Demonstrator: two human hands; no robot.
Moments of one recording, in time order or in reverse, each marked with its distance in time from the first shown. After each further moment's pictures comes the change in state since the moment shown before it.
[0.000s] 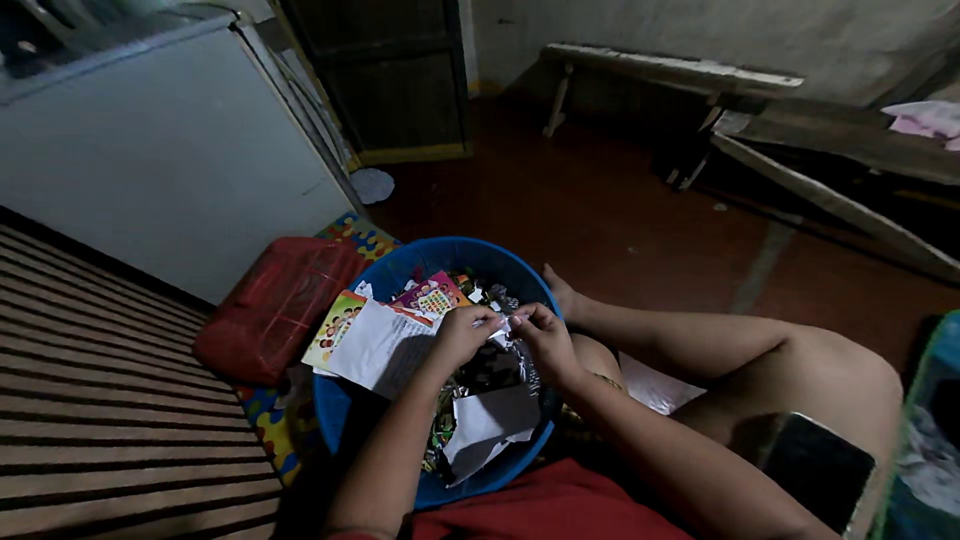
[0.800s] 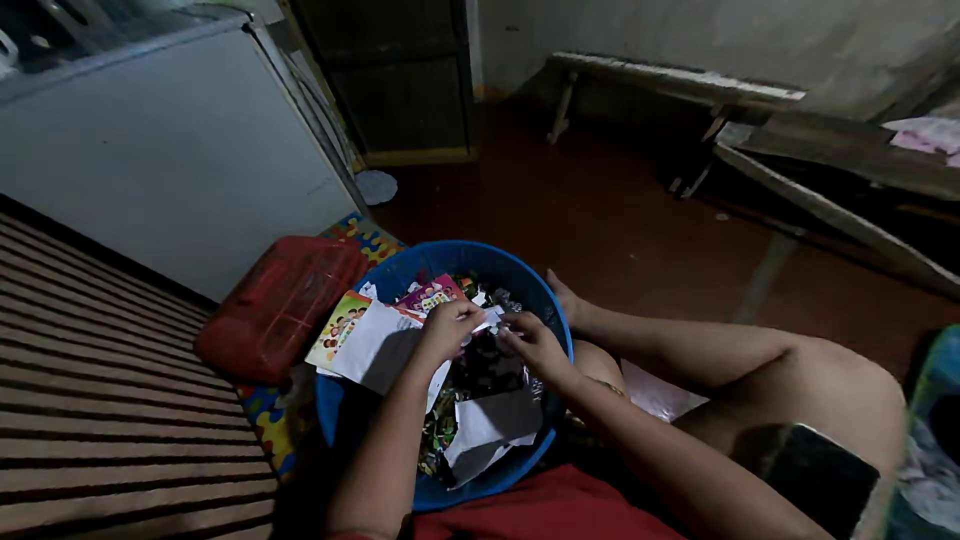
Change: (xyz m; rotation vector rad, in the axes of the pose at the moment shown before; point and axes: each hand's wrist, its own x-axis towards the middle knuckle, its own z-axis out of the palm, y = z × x) left_hand 0.001 -0.013 -0.023 -0.065 0.078 -0.075; right_hand 0.005 -0.010 0.003 -0.561 -0.237 0.098
